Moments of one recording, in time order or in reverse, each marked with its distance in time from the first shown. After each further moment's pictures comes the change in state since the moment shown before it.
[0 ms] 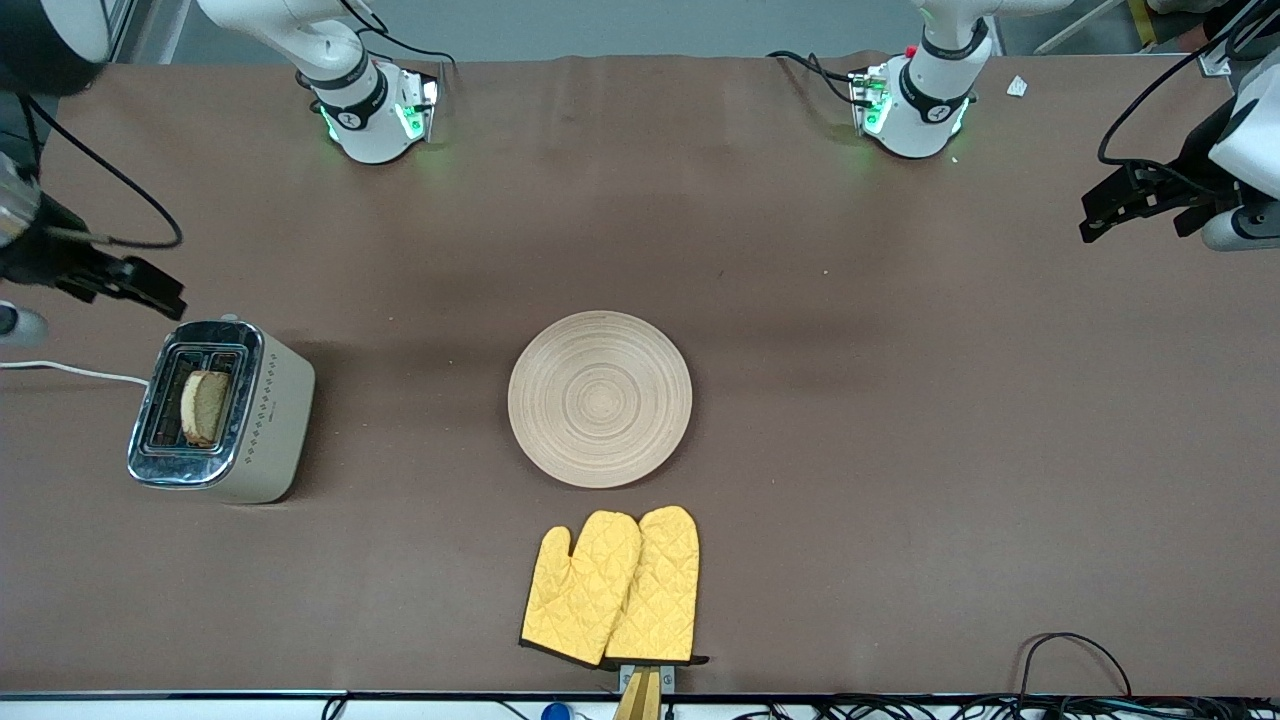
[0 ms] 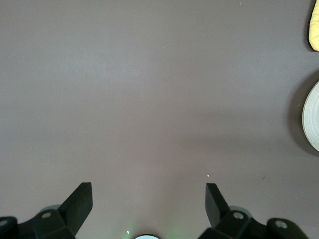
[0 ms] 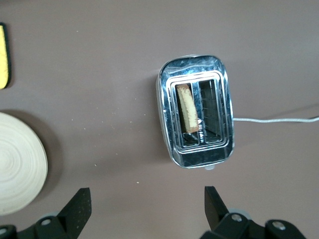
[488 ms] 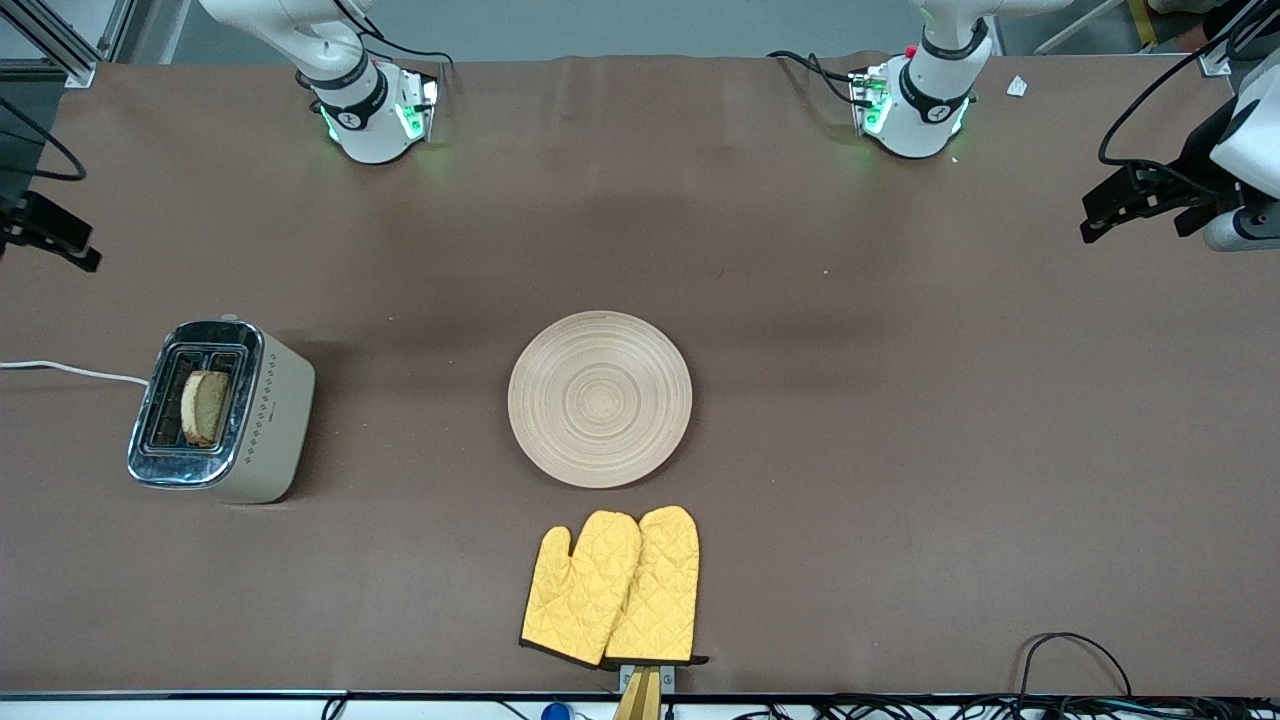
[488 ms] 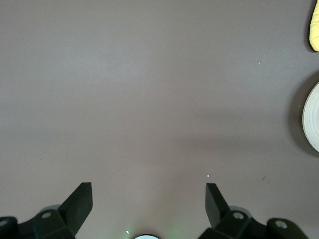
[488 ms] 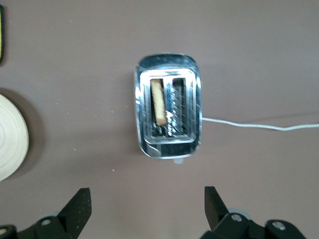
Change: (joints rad) left arm 0.001 0.003 0.000 0.001 0.000 0.000 -0.001; right arm -0.128 -0.064 0.001 -0.001 0.002 -0.062 -0.201
